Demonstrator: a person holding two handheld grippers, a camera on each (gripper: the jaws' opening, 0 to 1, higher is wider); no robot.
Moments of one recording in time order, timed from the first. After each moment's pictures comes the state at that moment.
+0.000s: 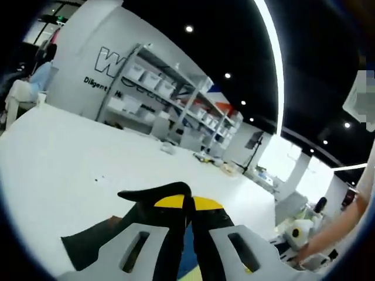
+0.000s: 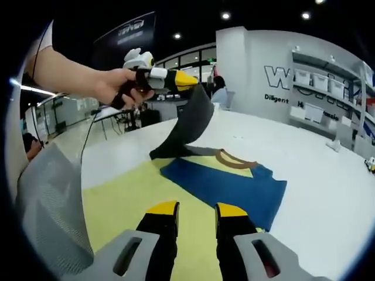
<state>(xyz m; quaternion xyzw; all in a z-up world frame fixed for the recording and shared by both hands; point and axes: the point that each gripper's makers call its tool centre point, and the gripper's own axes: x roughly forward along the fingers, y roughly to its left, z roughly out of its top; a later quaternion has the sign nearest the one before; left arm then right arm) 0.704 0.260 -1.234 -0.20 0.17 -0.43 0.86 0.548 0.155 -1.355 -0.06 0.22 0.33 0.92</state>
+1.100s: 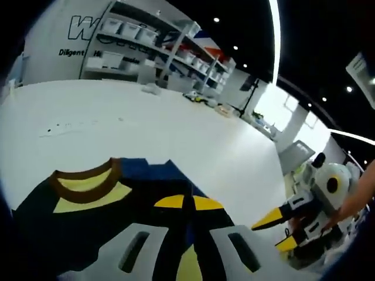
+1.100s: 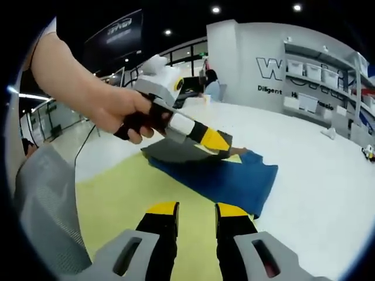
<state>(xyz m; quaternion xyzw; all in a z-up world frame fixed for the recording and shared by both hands) 0.665 0.140 -1.367 -0.08 0.31 -0.47 0.82 0.554 0.130 -1.376 -0.05 0.24 0.31 0.92</state>
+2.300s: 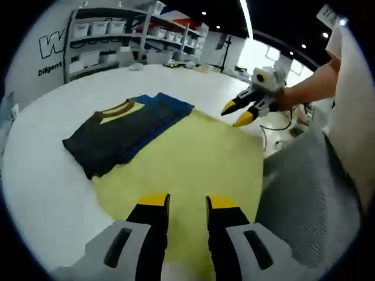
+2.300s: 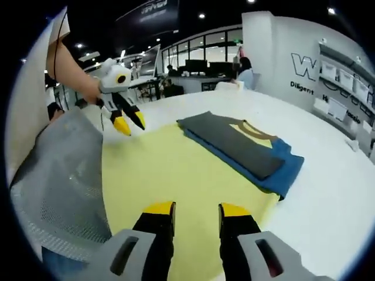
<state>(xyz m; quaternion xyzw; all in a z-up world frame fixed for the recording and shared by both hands) 0.473 0.362 -1.404 0.13 0.34 -0.53 0.76 0.481 0.138 -1.400 -0.13 0.29 0.43 0.84</state>
